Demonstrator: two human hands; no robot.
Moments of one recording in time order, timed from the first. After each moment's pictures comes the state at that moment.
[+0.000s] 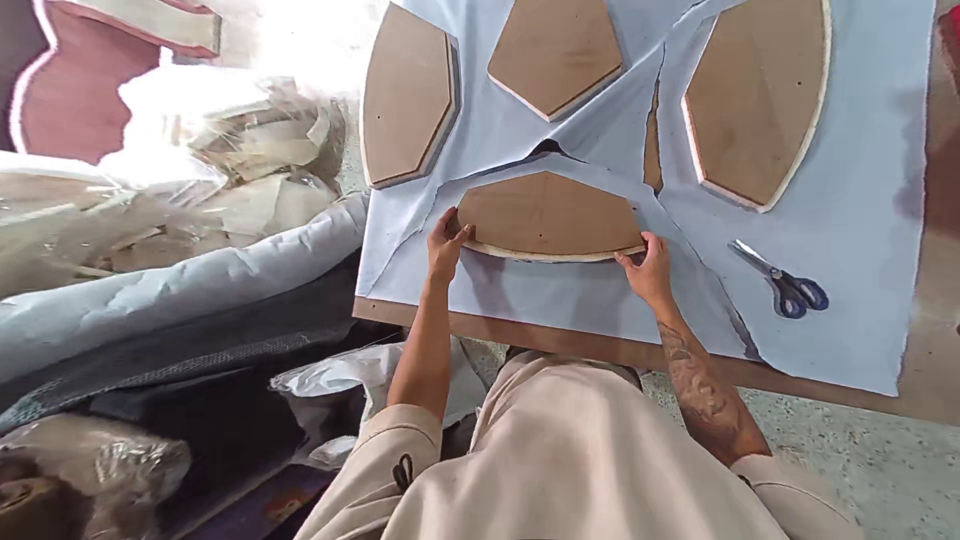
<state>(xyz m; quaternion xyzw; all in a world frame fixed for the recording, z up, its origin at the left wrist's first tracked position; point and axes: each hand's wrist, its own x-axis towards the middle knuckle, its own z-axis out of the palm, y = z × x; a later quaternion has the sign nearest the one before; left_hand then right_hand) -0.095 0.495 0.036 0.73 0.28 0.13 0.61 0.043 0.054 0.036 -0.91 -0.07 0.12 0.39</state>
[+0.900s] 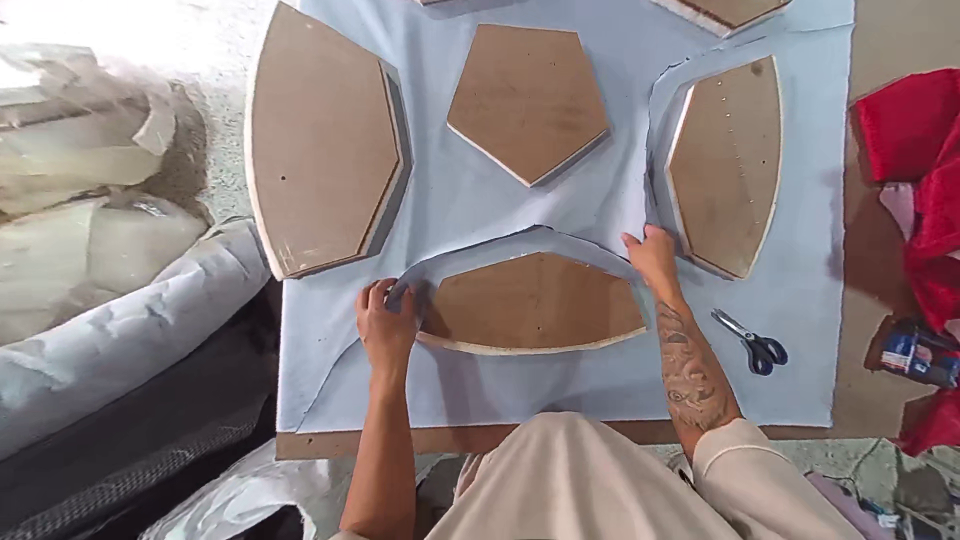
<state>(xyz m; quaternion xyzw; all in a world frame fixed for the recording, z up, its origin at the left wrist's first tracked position) -0.036 0.565 0.059 0.90 0.33 0.07 0.29 0.241 0.164 0.081 -0.95 0.07 0.20 0.23</state>
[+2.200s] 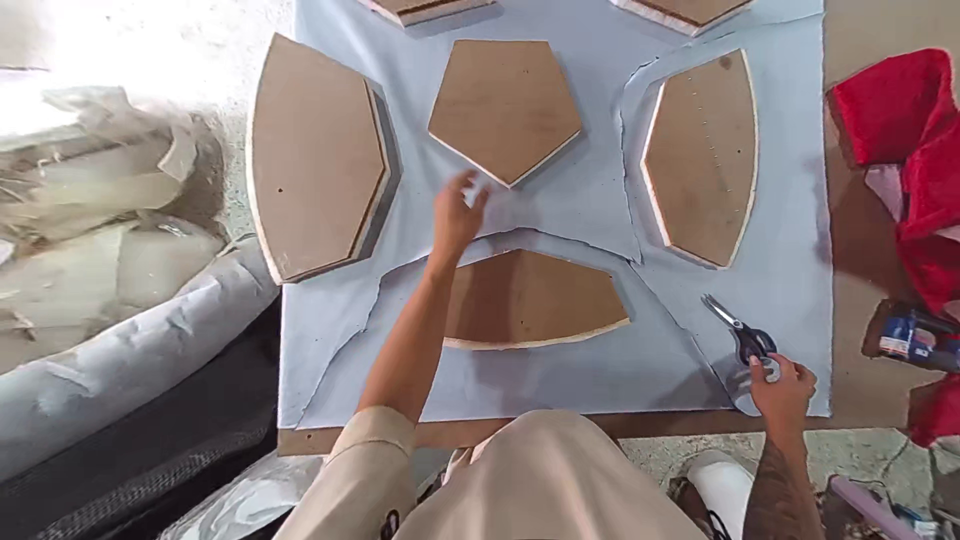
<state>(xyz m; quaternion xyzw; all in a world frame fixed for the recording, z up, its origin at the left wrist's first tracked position) 0.177 0.492 0.083 0.89 0.16 0.01 0.43 0.026 -0.203 0.073 -0.97 0.19 0.06 0.13</state>
